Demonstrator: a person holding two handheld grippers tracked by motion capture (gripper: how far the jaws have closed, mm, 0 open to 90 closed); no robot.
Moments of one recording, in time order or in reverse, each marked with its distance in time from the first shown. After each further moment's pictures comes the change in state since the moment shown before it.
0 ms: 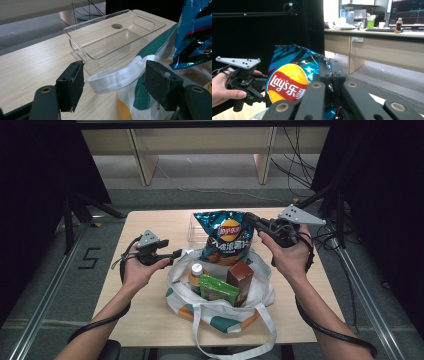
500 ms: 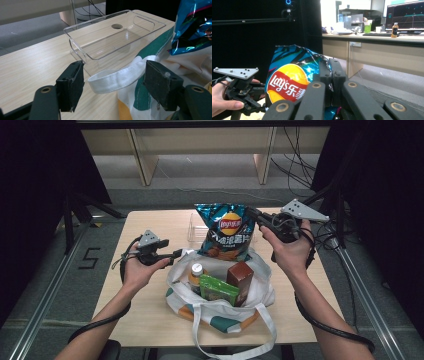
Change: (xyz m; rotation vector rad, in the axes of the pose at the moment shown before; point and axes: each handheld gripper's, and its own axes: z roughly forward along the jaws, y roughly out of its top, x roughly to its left) left arm 0.000 0.000 0.001 -0.003 0.000 -0.003; right arm -0.002 0.011 0.000 -0.032 -0.019 0.005
